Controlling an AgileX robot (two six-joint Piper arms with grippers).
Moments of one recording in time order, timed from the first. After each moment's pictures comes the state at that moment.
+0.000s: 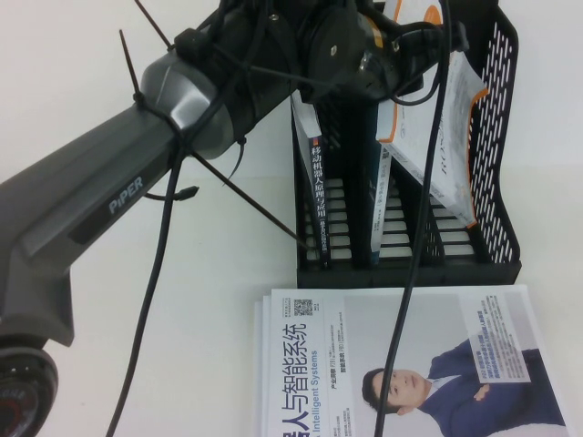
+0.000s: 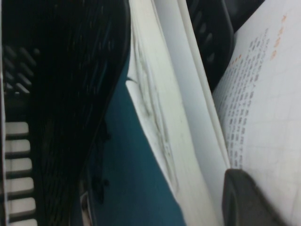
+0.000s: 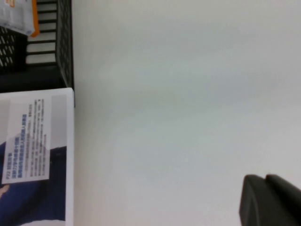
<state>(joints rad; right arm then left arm) 0.25 0.56 -0.71 -0.37 1.02 0.42 -0.66 1.99 -2.03 0.04 0.64 -0.75</state>
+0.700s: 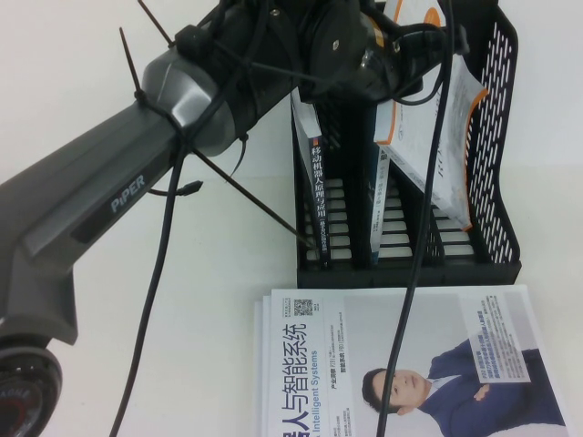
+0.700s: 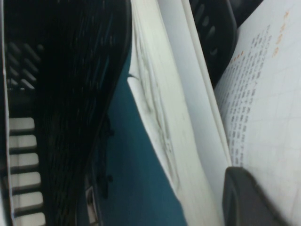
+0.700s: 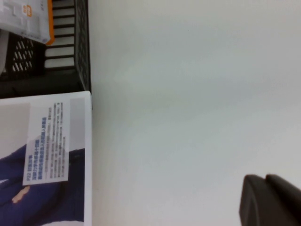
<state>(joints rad) 0.25 0.56 -0.71 -0.32 0.99 0.42 -0.66 2.00 -2.05 0.04 0.69 -0.73</state>
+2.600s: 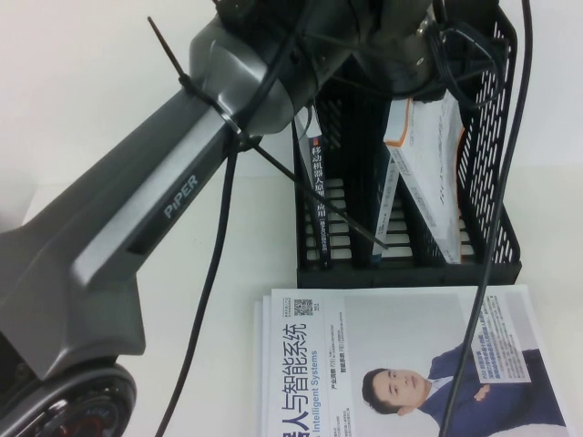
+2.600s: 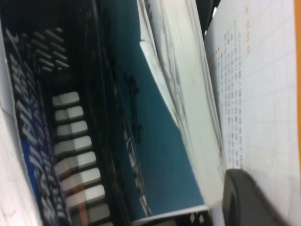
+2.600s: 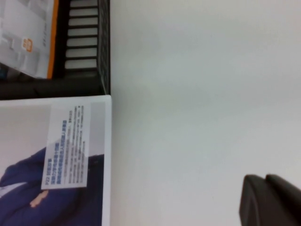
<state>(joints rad) 0.25 0.61 -0.71 -0.28 0.93 0.38 -0.79 2.08 -2.43 0.19 1.16 -0.61</state>
